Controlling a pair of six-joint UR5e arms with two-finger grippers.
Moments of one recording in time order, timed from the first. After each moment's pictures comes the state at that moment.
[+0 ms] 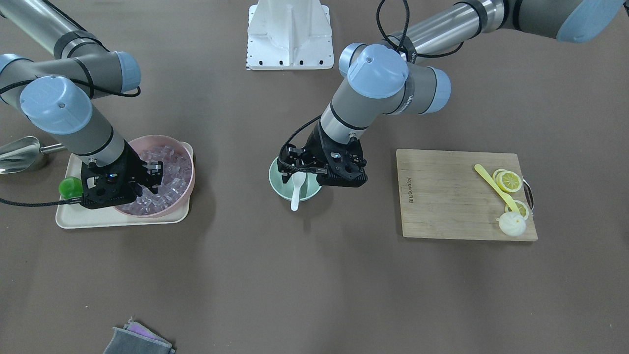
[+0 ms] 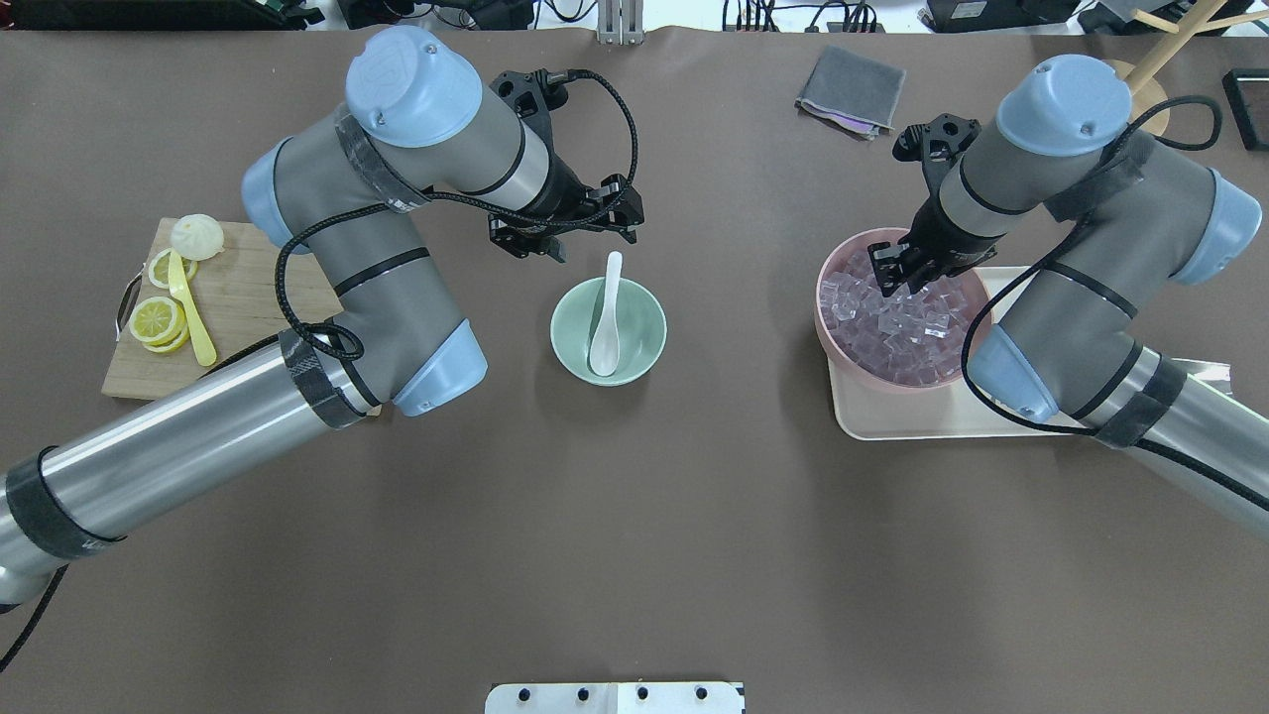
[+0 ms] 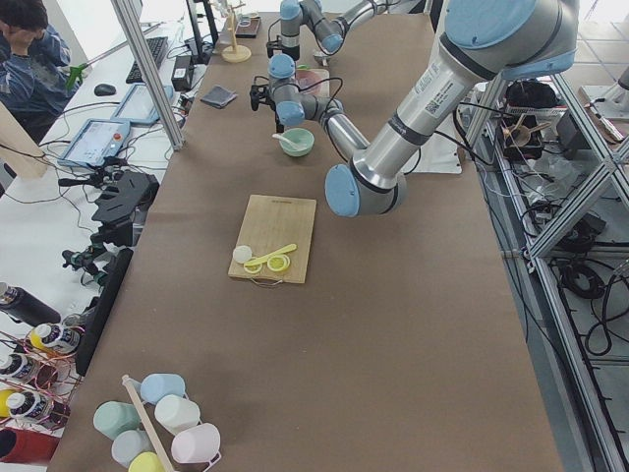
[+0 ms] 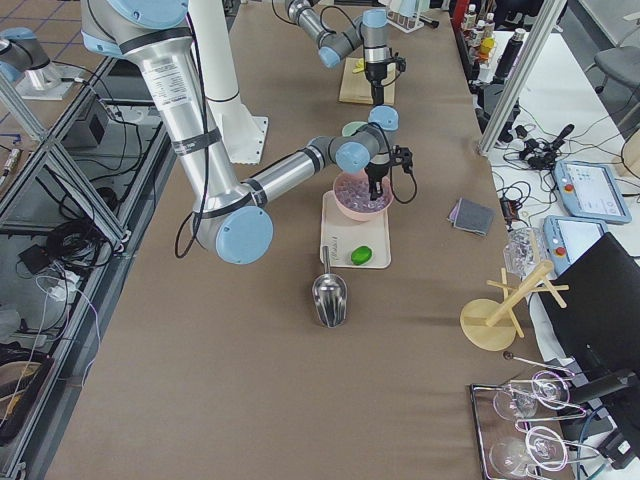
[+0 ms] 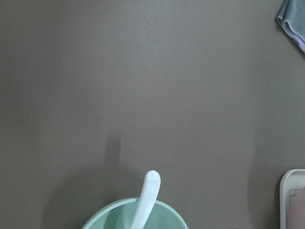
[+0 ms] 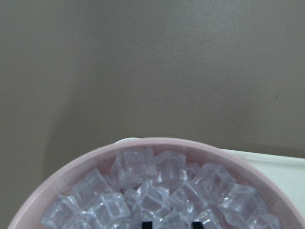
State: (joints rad) left arm -0.70 -2.40 -1.41 -2.04 -2.05 -1.35; right arm 0.85 -1.17 1.64 -1.42 2.12 0.77
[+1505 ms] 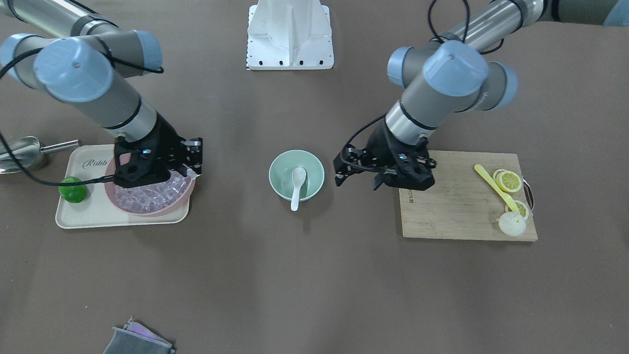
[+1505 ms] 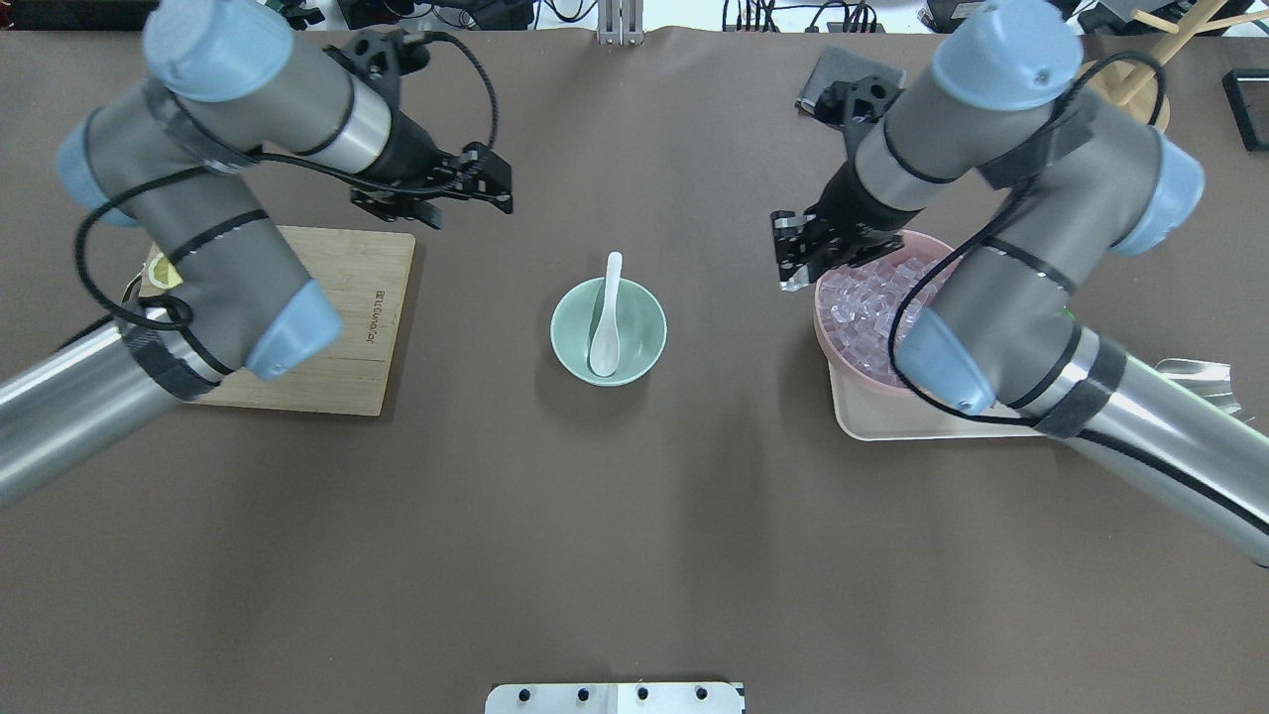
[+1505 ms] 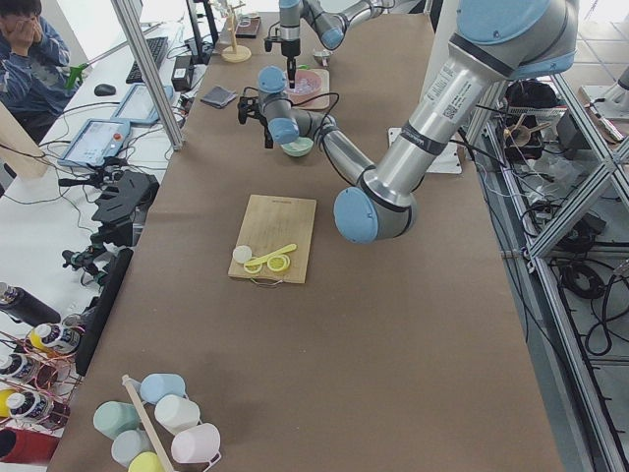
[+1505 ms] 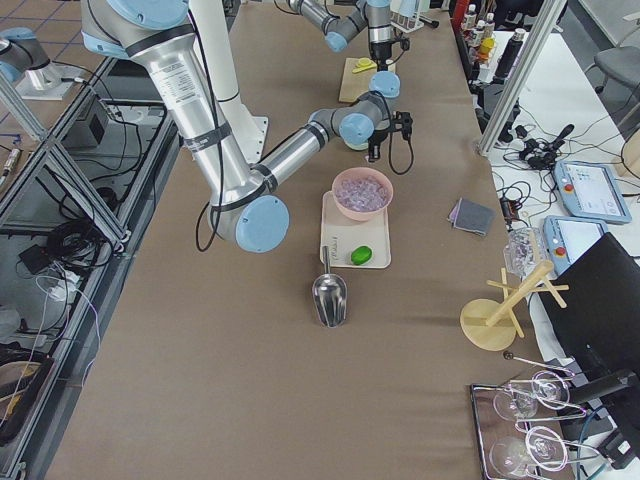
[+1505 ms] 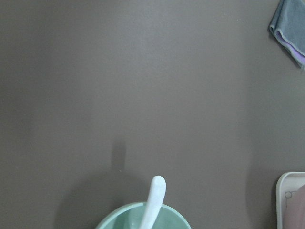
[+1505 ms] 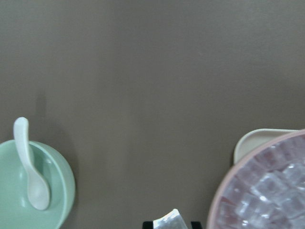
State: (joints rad) left arm -0.86 -2.17 -1.56 -2.05 -2.17 -1.17; right arm 0.79 -1.00 1.69 -1.42 2.17 1.04
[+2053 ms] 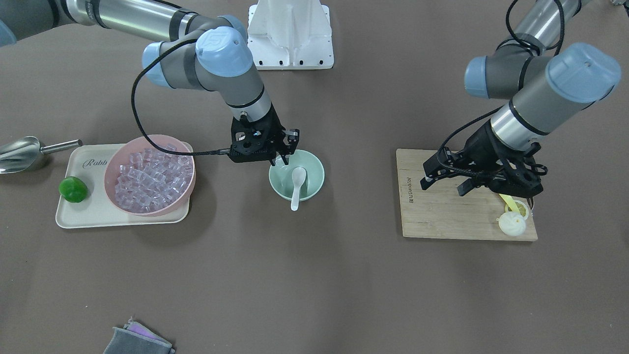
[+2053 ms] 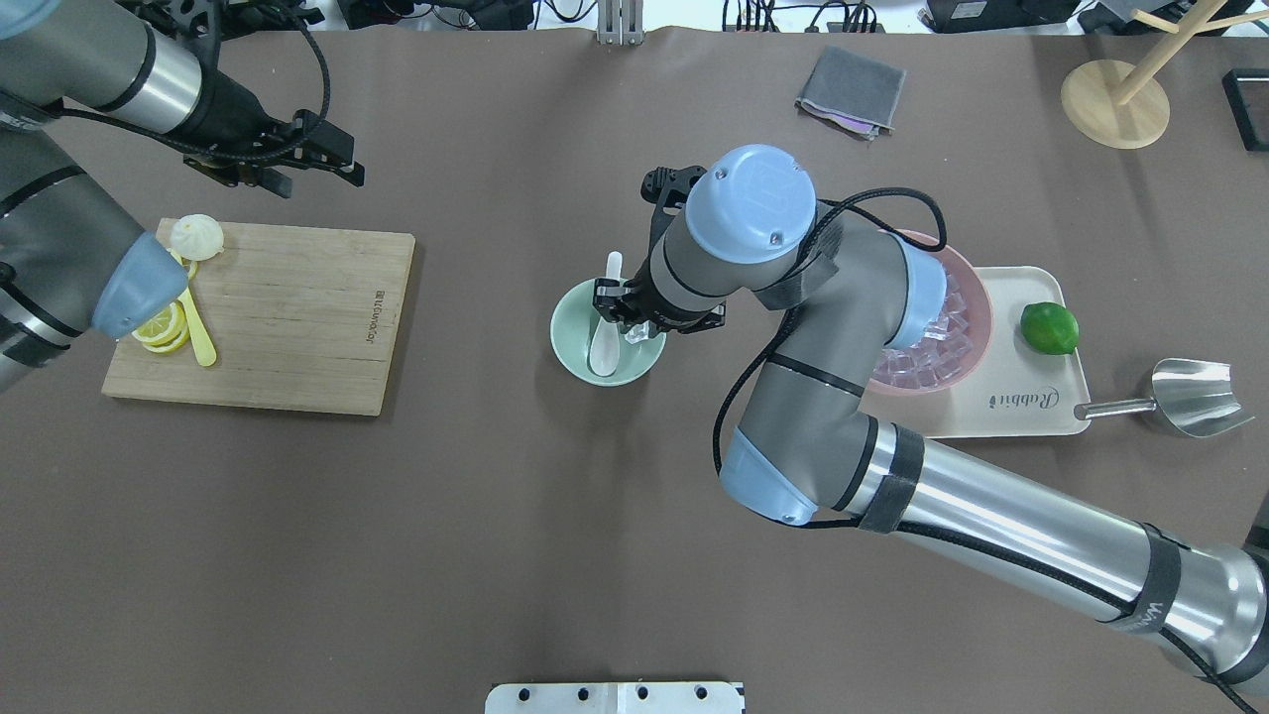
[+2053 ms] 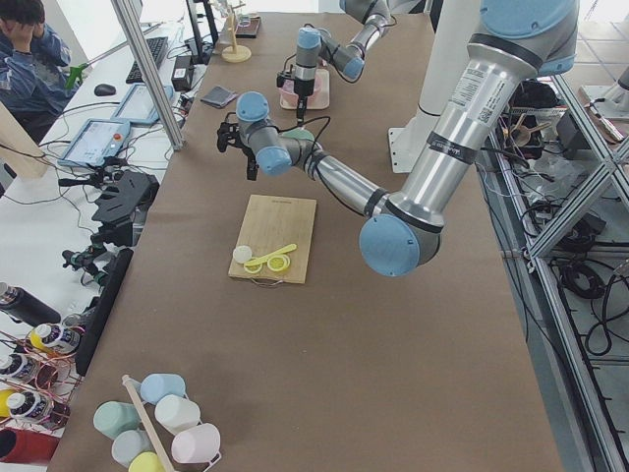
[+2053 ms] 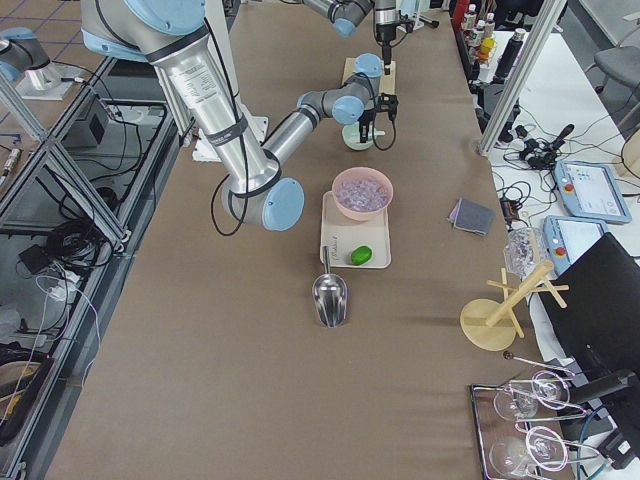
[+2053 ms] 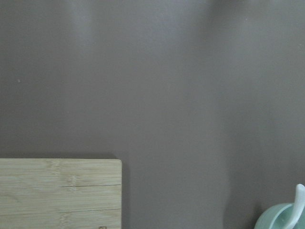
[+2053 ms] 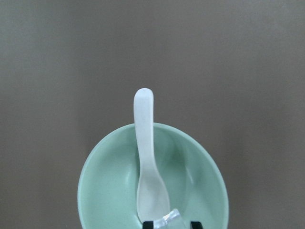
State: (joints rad) left arm -1.01 -2.02 -1.61 -2.06 -2.28 -1.01; right arm 0.56 -0.83 1.53 -1.28 1.89 1.35
